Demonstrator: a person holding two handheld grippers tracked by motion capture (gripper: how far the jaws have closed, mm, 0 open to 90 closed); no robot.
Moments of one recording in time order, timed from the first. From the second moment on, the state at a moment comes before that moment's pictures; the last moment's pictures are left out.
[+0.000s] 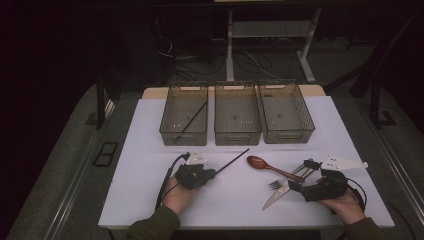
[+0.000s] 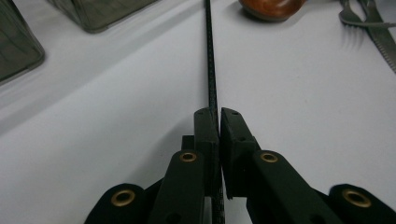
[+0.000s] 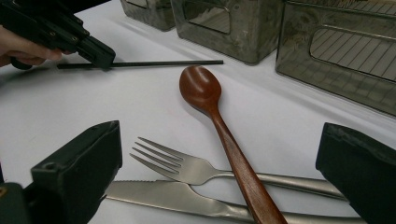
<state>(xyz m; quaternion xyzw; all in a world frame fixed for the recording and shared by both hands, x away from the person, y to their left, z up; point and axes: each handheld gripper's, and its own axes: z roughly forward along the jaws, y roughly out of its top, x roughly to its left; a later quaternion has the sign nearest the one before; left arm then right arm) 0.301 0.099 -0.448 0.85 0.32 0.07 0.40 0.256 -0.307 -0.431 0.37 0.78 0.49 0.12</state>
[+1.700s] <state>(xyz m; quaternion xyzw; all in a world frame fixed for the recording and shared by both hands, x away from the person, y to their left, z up) 0.322 0.132 -0.384 0.85 0.27 0.05 0.44 0.256 -0.301 -0.439 0.37 0.78 0.48 0.12</state>
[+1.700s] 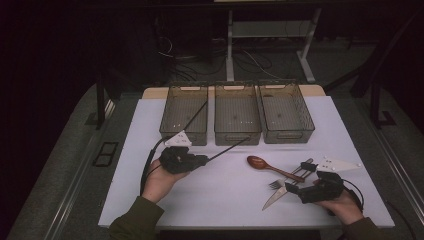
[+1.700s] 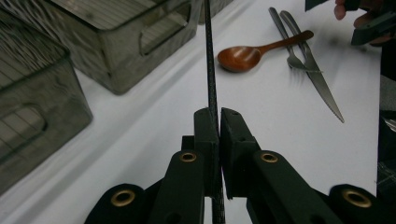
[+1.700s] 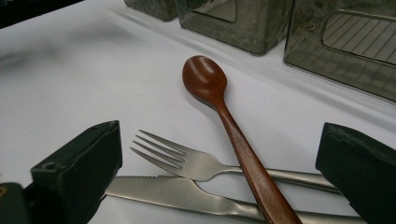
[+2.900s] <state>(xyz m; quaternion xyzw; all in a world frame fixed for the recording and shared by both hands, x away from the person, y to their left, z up) 0.414 0.159 -0.338 0.84 0.30 0.11 0.43 0.256 -0.301 -0.439 0.38 0.78 0.49 0.12</state>
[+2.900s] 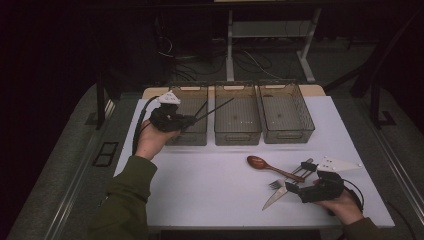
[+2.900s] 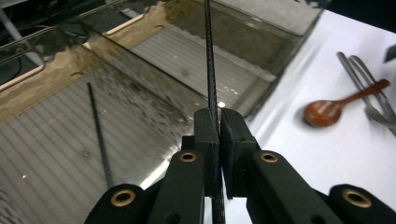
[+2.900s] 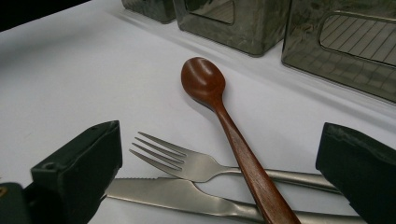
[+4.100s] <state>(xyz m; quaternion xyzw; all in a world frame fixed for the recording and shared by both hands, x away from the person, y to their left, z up) 0.474 0.184 -0.383 0.80 0.46 0.16 0.36 0.256 -0.302 -0.438 0.38 0.78 0.49 0.12</state>
